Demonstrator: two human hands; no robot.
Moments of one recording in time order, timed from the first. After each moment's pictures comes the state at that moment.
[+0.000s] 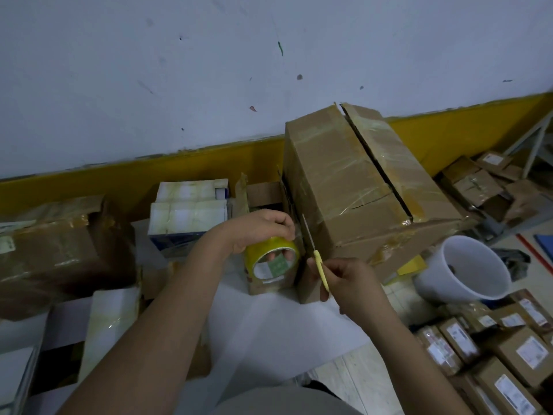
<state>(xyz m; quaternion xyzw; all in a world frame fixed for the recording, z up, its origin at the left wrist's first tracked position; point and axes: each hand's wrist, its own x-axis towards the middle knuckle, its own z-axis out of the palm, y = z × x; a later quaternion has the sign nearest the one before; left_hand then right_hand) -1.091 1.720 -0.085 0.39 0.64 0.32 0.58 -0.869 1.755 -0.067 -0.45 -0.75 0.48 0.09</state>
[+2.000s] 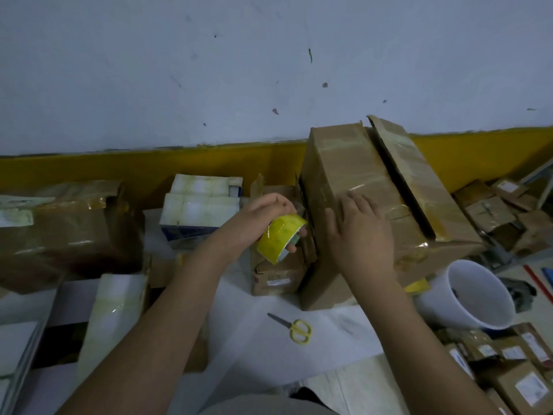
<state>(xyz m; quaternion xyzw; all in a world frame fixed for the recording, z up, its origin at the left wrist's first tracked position) -1.088 1.684 -0.056 0.30 0.63 0.52 0.48 -0.929 1.794 -0.056 -0.42 -0.89 0.04 0.17</state>
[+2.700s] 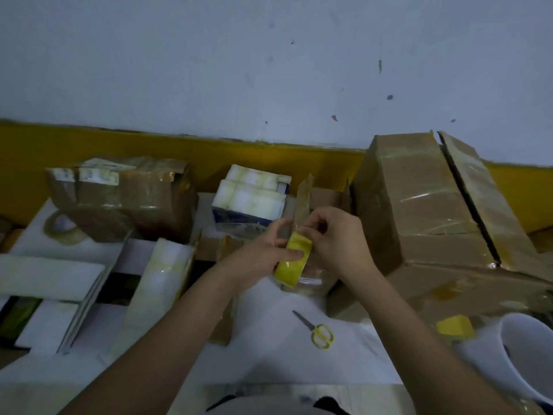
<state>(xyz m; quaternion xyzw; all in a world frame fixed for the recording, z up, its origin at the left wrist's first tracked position) -1.065 1.615 -0.107 0.14 0.61 0.59 0.51 -0.976 1.750 -0.063 -0.22 -0.91 0.32 0.12</state>
